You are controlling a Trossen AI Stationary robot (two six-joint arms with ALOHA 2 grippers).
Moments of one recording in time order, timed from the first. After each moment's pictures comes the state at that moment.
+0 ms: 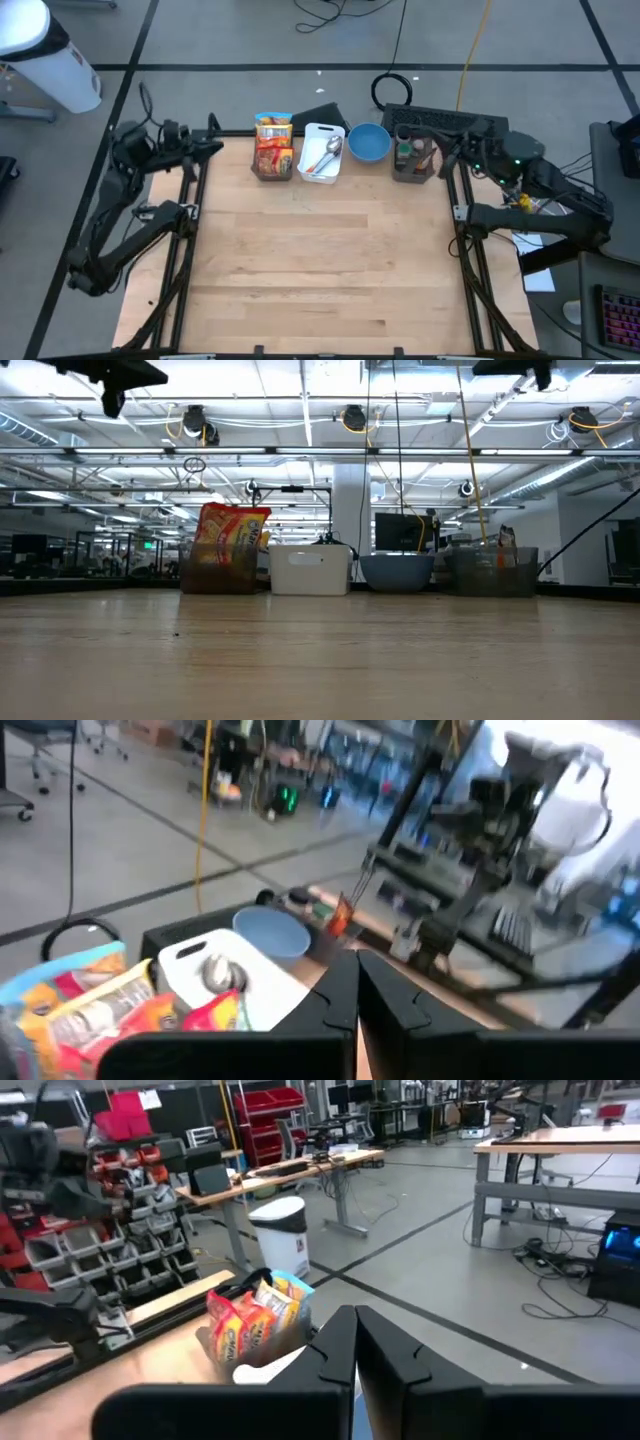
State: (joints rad) left arm 1.11 0.48 0.78 -0.42 0.78 -0.27; right arm -0.33 0.58 0.93 -0.43 0.34 0.18
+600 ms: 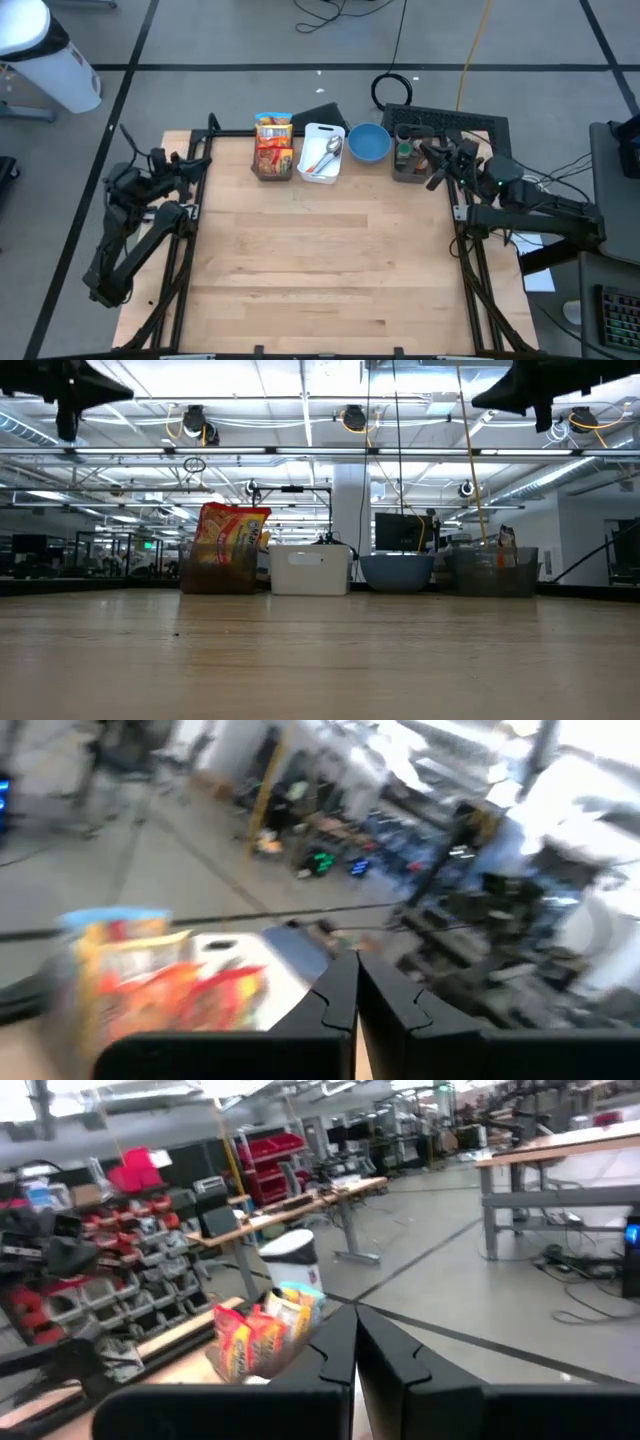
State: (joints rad) left arm 1.03 0.01 0.49 -0.40 0.53 -0.54; right arm -0.25 0.41 0.54 -0.09 0.43 0.25
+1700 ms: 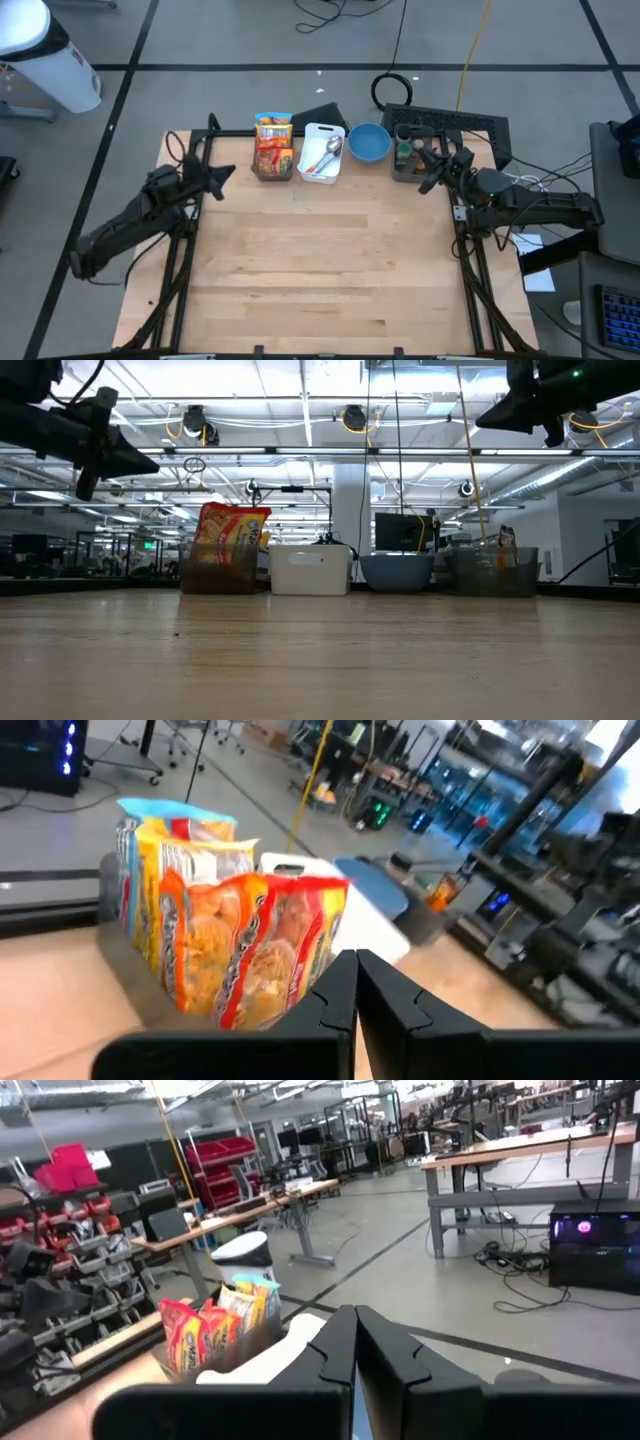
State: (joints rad) left arm 0.60 0.08 0.22 -0.26 0.02 -0.51; right arm -0.07 0.41 0.43 0.00 0.76 0.25
